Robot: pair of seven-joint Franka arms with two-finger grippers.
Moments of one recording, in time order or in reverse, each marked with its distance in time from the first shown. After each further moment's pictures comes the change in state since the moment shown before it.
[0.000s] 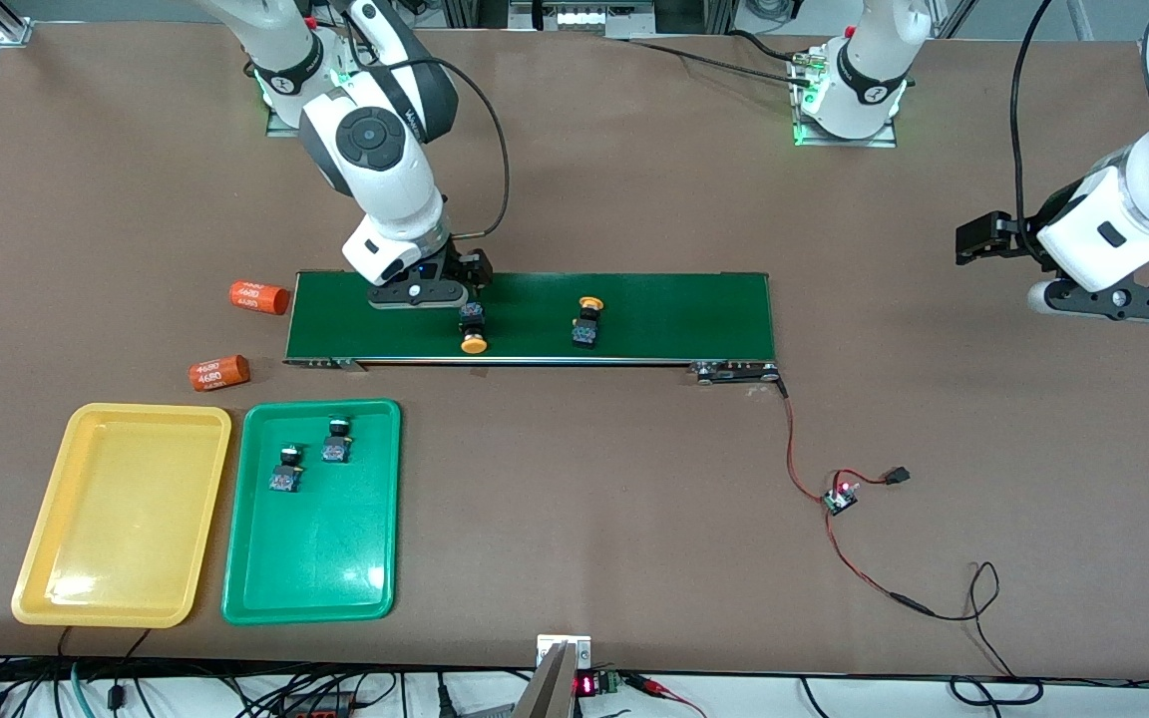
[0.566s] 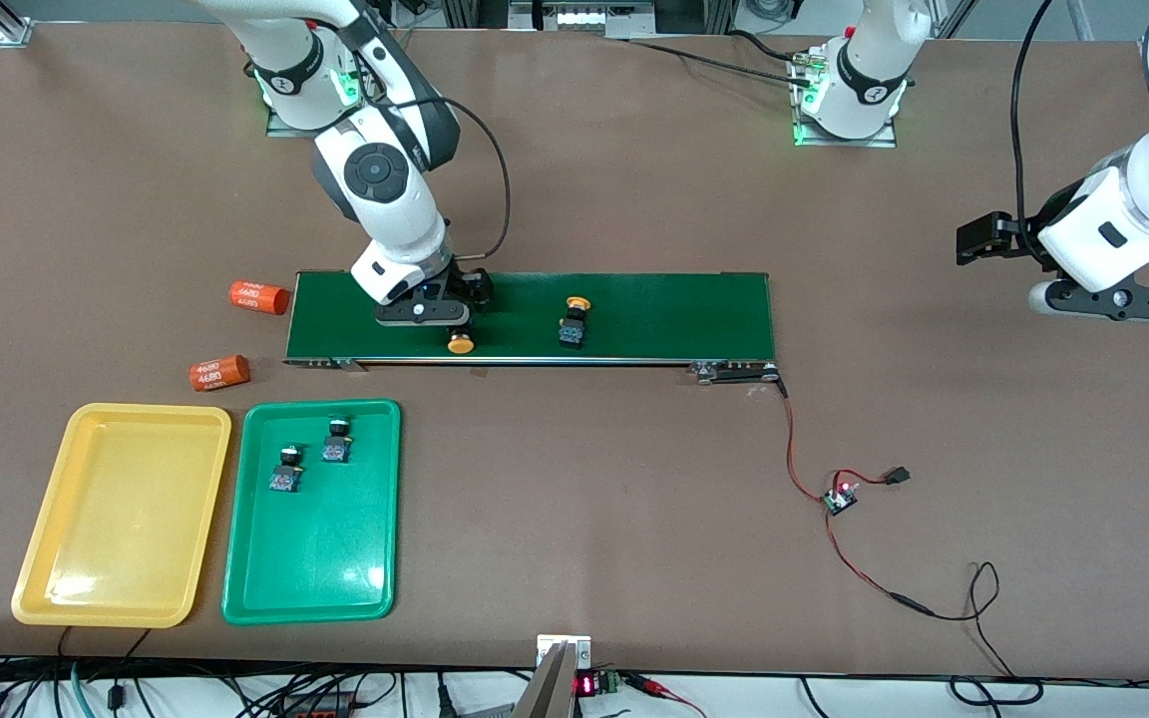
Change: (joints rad) left arm 0.001 0.000 0.000 0.000 0.000 0.000 0.000; right arm -0.014 0.106 -0.008 -0.017 -0.001 0.137 0.000
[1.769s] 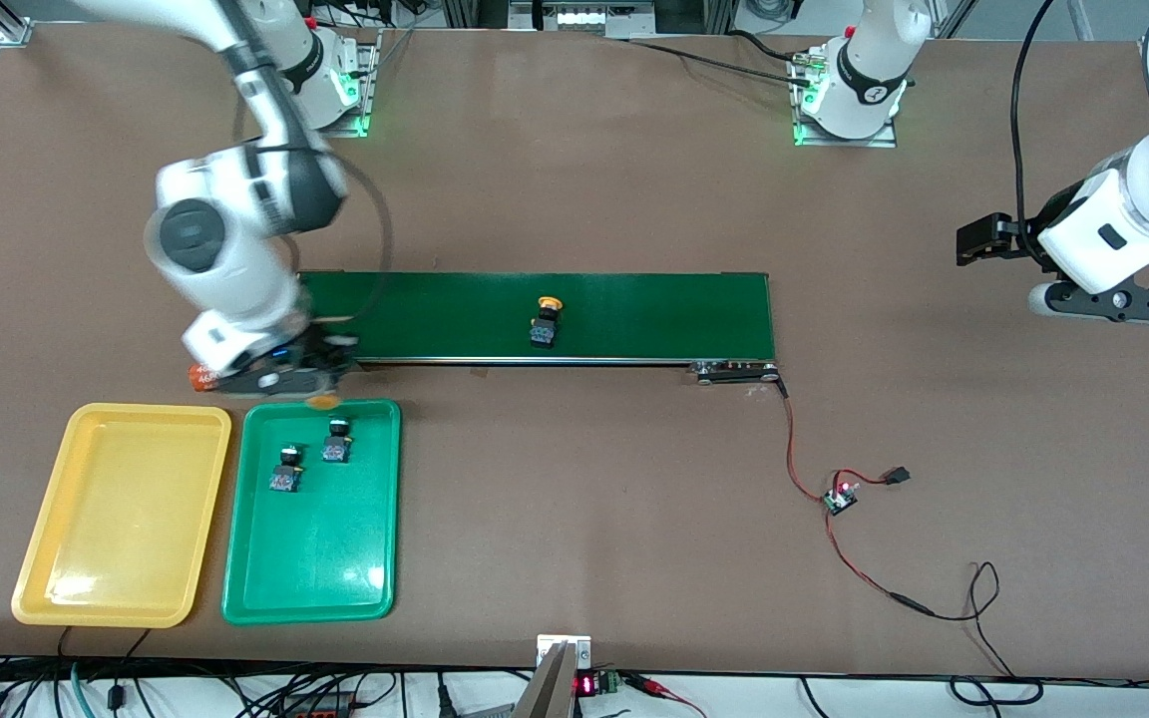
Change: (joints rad) left arm 0.001 0.003 0.000 0.000 0.000 -0.001 0.000; right arm -0.273 -0.020 -0.115 0.245 -0.001 -0.269 -0.444
